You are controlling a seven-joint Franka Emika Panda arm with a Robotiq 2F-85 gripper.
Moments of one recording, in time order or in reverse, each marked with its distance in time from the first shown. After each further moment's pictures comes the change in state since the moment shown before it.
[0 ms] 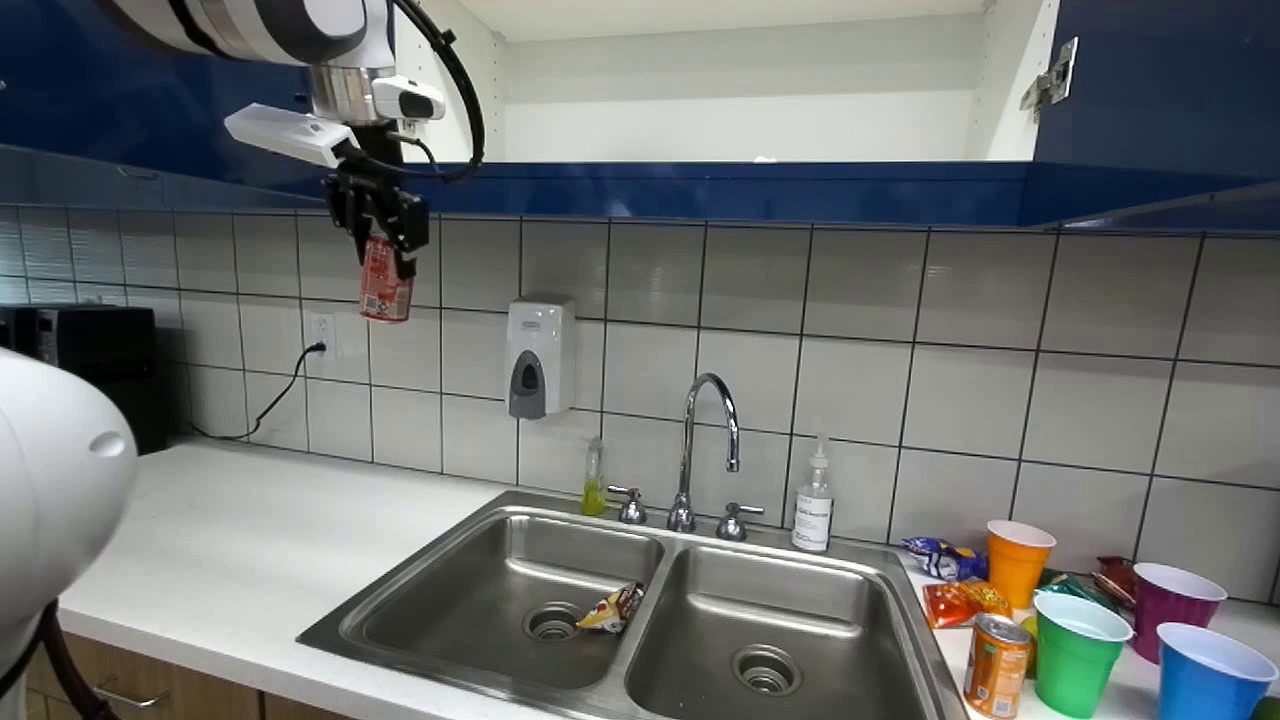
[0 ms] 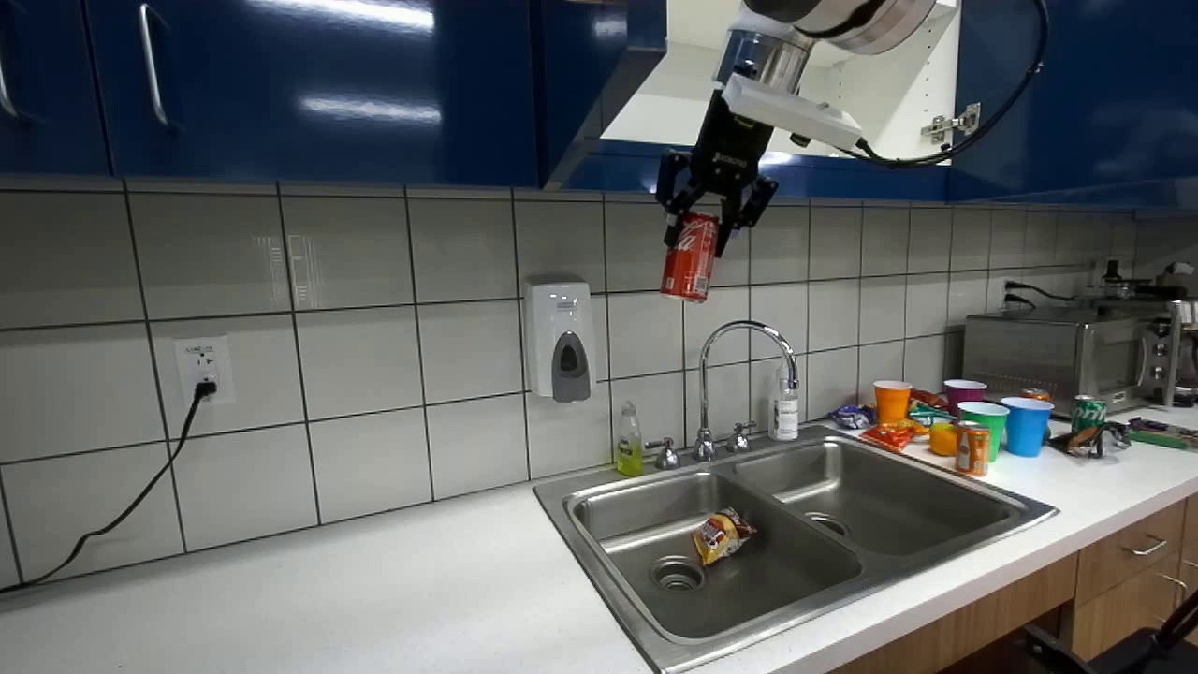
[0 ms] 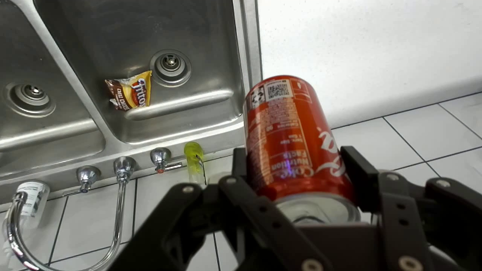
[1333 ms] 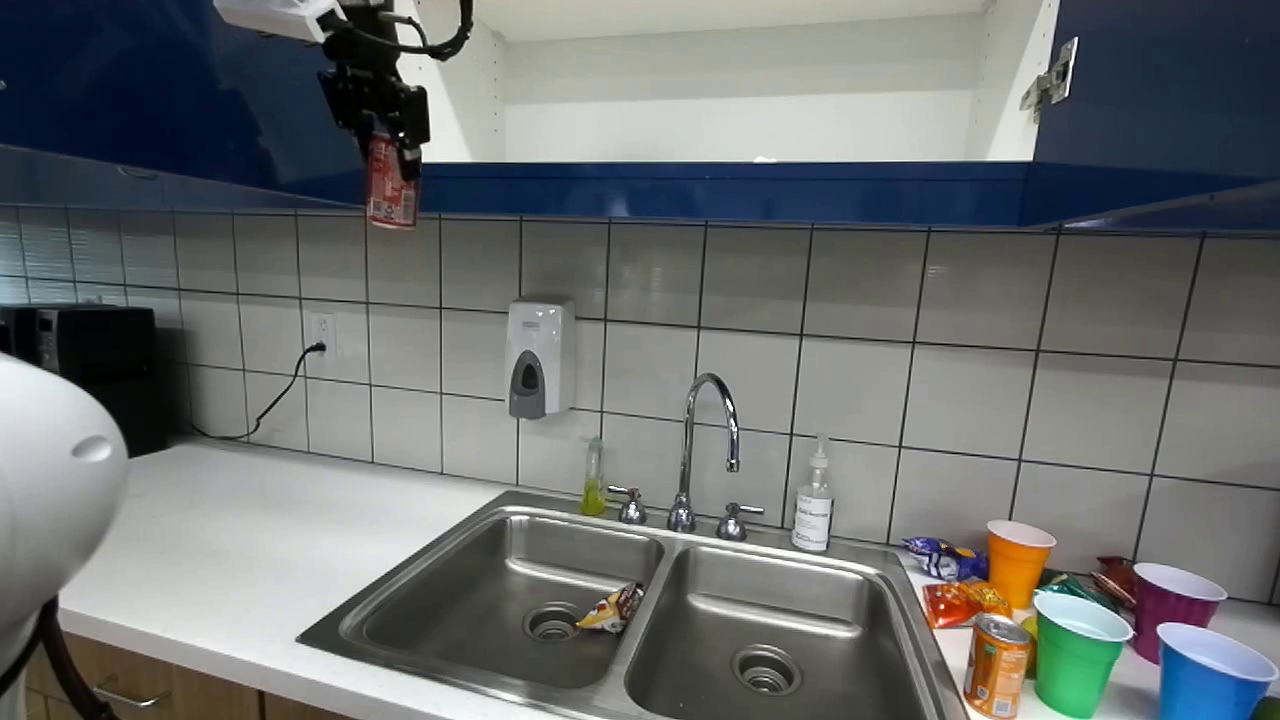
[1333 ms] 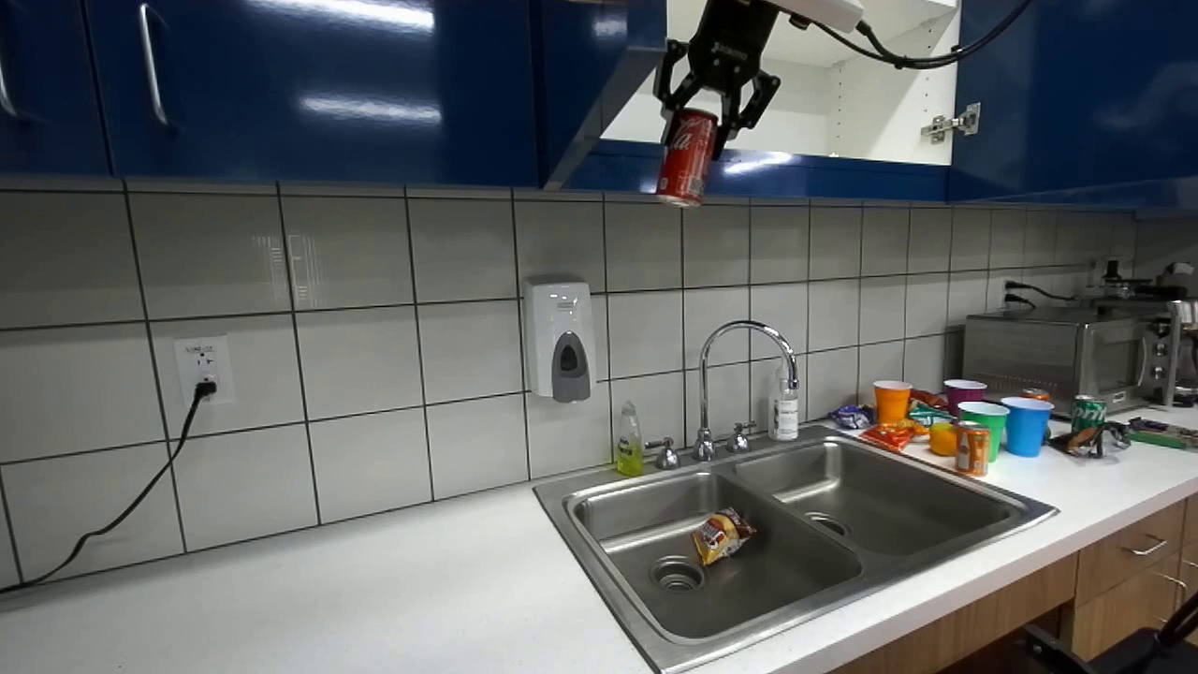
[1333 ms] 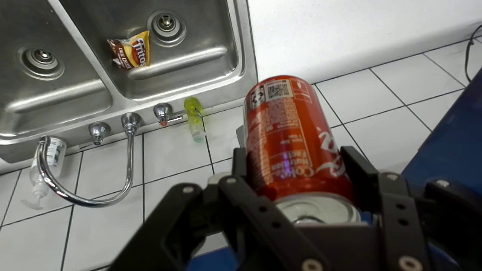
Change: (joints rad) arm -0.045 -0.004 0.019 0.252 -0.034 -0.169 0.076
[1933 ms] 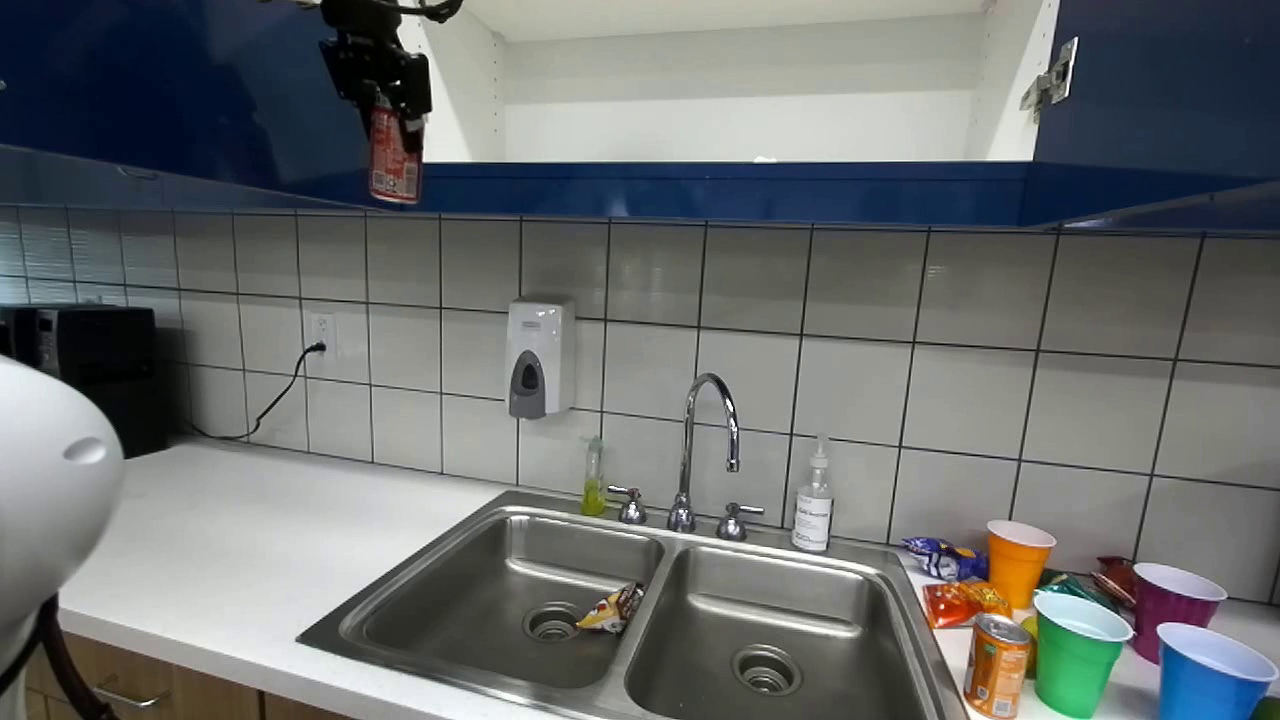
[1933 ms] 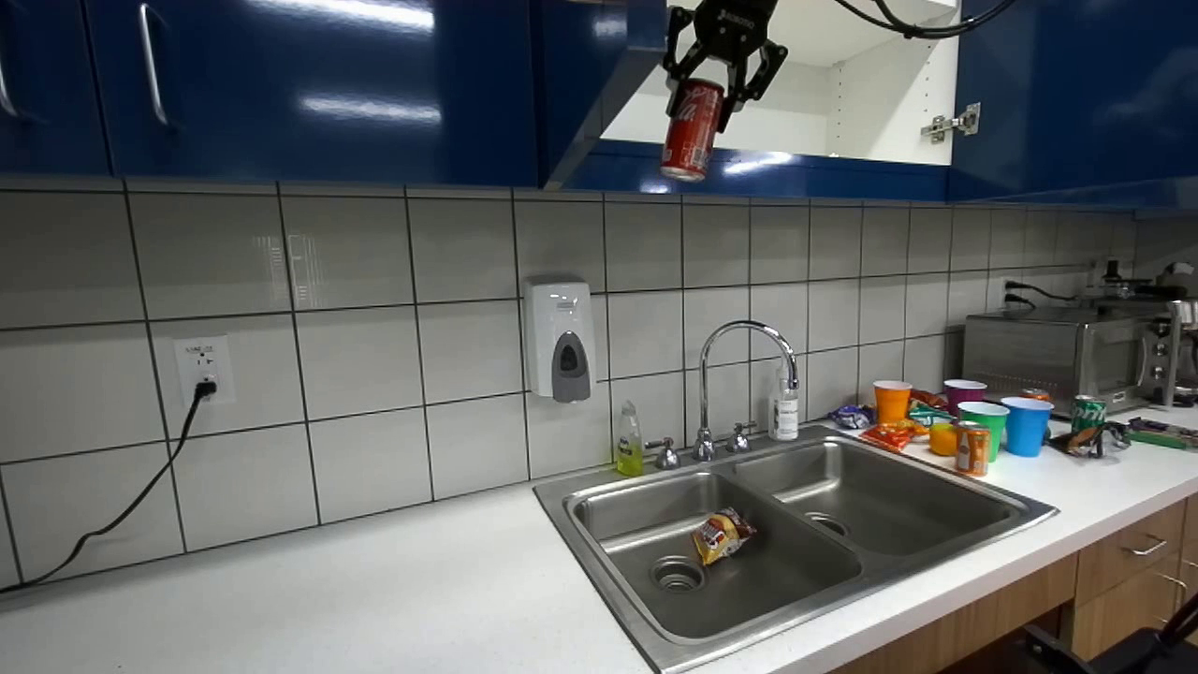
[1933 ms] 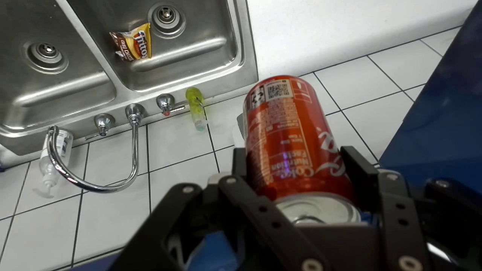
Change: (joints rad) arm -0.020 0.000 0.000 0.073 -0.001 -0.055 0.016
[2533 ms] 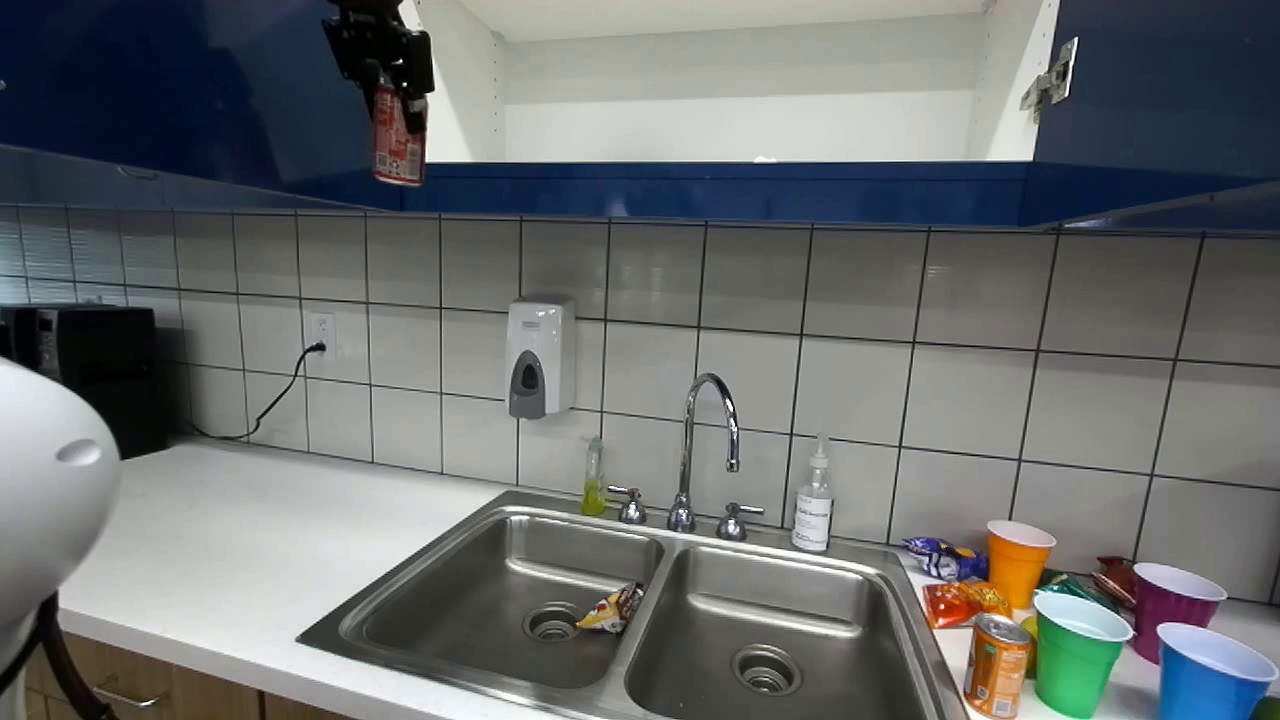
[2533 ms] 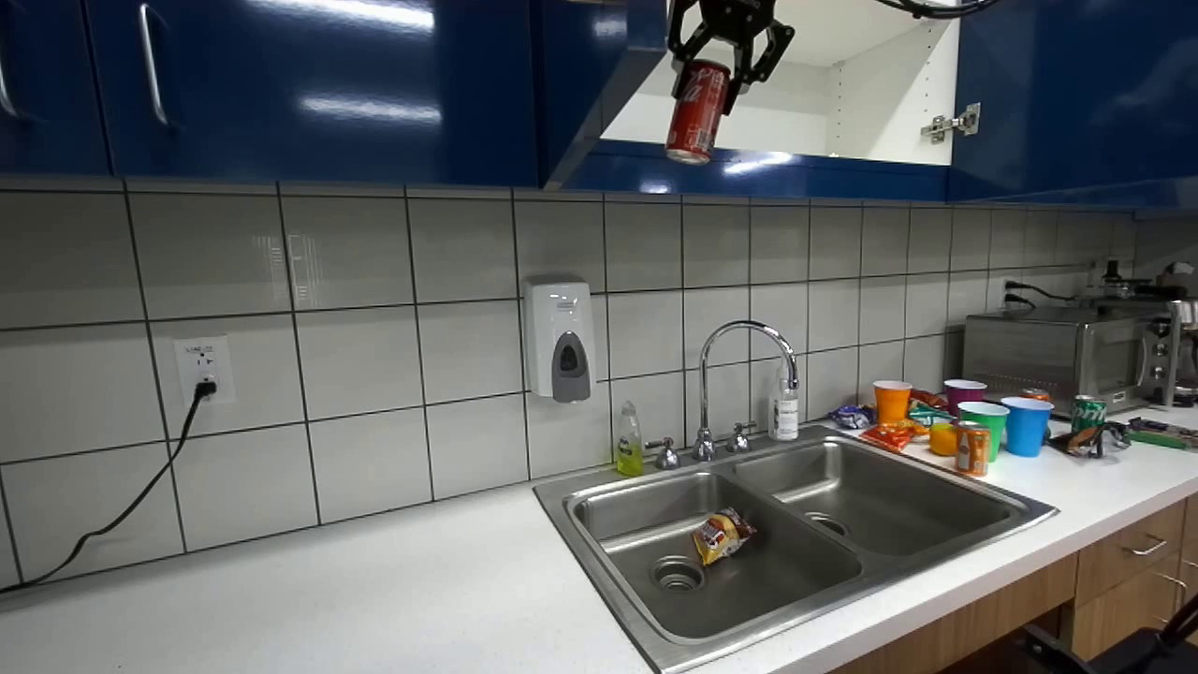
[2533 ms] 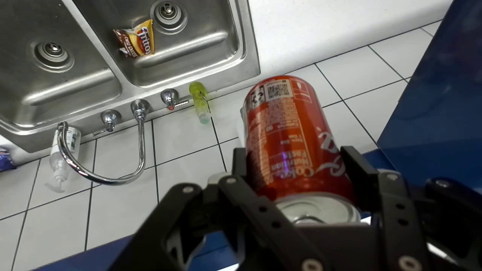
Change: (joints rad) arm -0.016 0.002 0.000 0.049 -0.004 -0.038 0.022
